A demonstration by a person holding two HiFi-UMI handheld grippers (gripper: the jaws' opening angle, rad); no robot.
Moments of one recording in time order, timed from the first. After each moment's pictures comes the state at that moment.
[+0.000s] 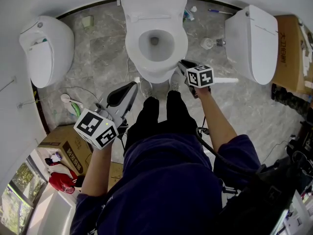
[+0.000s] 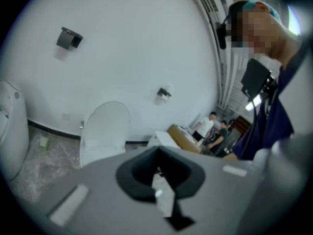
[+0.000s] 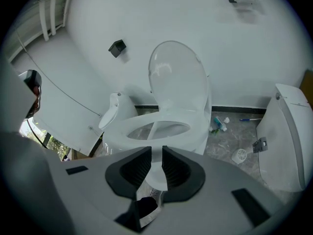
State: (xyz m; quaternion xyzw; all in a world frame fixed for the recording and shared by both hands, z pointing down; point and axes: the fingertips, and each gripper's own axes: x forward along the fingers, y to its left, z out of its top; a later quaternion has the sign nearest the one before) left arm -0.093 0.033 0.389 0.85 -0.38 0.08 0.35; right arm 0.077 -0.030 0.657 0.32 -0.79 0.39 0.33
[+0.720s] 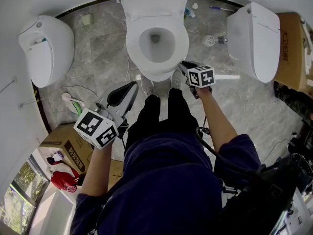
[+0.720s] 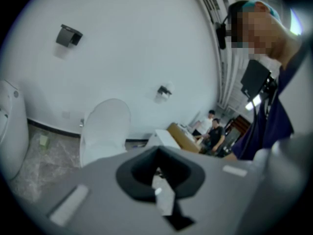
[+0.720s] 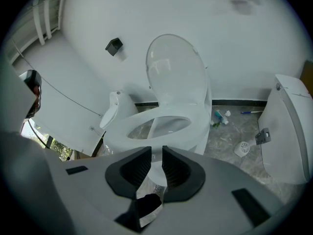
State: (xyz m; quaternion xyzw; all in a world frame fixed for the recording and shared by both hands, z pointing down) left arm -0.091 0.031 0.395 0.85 -0.38 0.09 0.36; right arm 0.080 -0.018 0.672 0.32 -0.78 0.42 0.33
